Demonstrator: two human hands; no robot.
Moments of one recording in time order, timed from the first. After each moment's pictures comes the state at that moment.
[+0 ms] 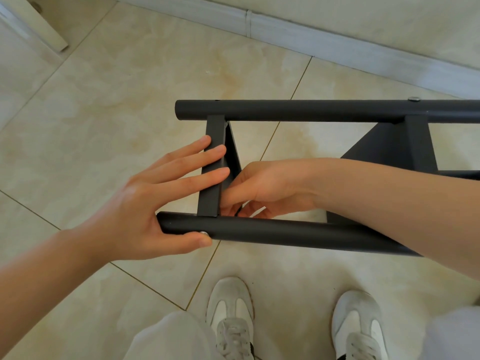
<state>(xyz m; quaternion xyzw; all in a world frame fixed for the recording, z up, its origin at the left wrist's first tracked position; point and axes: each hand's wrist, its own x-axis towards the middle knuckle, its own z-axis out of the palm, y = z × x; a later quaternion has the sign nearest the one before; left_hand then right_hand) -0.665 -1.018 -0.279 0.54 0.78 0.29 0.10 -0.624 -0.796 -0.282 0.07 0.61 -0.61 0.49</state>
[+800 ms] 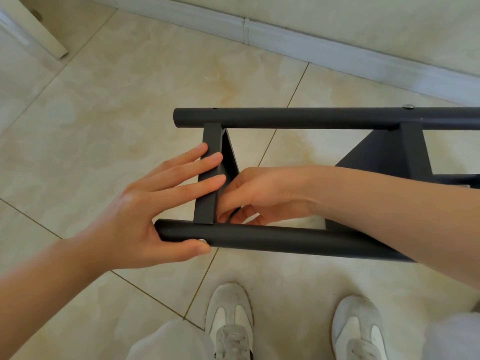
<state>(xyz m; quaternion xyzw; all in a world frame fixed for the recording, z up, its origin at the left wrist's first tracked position) -0.662 -1.017 -0.276 0.53 0.79 0.30 0.10 -0.626 -0.797 -0.284 0.07 0.59 -0.64 0.50</state>
